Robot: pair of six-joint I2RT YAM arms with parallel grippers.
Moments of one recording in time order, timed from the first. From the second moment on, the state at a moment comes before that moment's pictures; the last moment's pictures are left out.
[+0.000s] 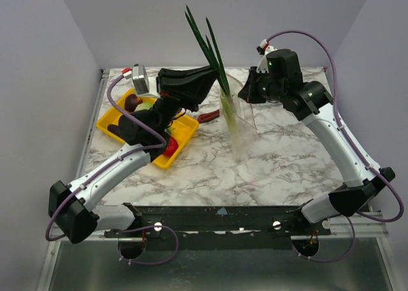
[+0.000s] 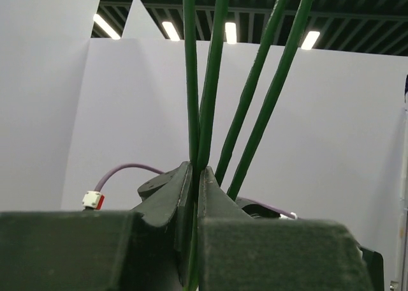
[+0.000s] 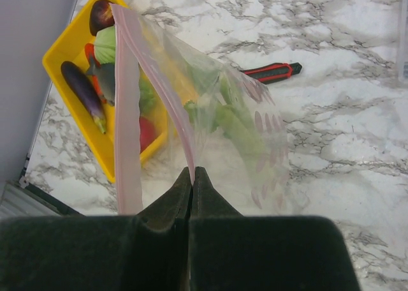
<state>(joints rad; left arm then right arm) -0.73 1.22 1.12 1.11 0.27 -0.65 0.56 1.49 1.78 -0.83 -0.02 0.39</state>
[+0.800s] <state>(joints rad) -0.73 1.43 1.04 1.31 0.27 -0.64 0.56 1.49 1.83 -0.84 -0.04 0.40</state>
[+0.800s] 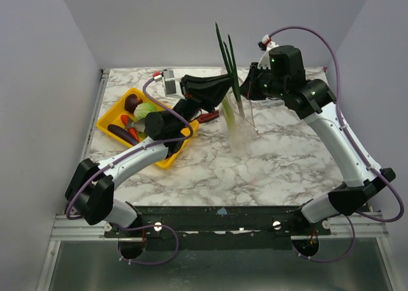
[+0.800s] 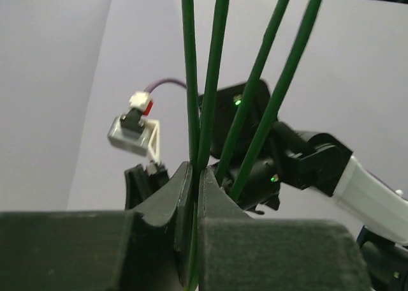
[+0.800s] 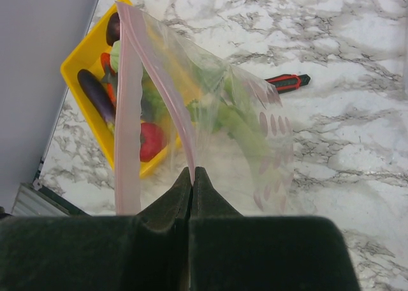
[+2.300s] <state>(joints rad) -0.64 1.04 1.09 -0.12 0.14 -0.55 0.46 1.74 1.93 -0.88 -0.04 0.38</state>
